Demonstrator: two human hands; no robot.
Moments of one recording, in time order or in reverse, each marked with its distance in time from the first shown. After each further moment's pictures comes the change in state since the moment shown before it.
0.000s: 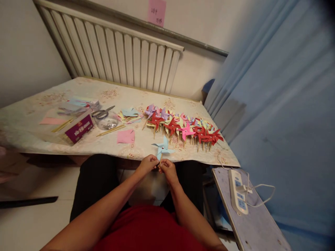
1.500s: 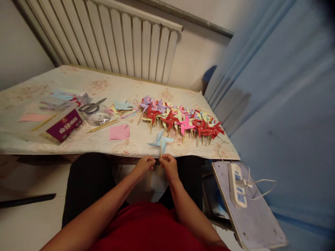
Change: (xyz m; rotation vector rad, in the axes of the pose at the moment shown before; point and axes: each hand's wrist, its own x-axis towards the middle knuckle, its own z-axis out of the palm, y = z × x) left_hand 0.003 -0.014 0.004 0.050 -0.025 -0.151; right_hand 0.007 -0.008 -0.006 -0.093 0.200 -0.011
